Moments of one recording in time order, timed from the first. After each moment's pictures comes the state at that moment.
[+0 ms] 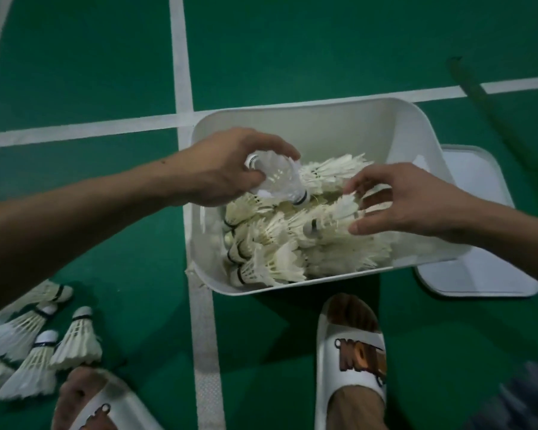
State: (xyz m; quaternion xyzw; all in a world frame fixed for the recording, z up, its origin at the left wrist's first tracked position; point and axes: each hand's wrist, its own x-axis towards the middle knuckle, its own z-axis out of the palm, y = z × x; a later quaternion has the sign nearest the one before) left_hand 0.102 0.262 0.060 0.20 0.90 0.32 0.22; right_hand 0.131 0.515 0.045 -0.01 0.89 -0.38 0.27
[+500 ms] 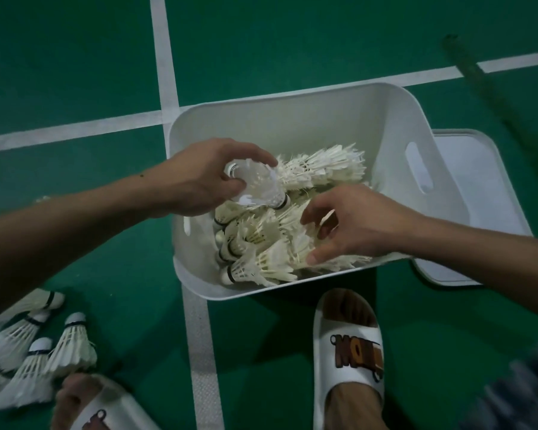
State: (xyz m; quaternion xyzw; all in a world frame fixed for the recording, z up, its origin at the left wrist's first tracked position) left_hand 0.100 0.259 0.041 0.18 0.90 0.33 0.25; right_hand 0.138 0.478 0.027 -0.13 0.92 -0.22 0.30
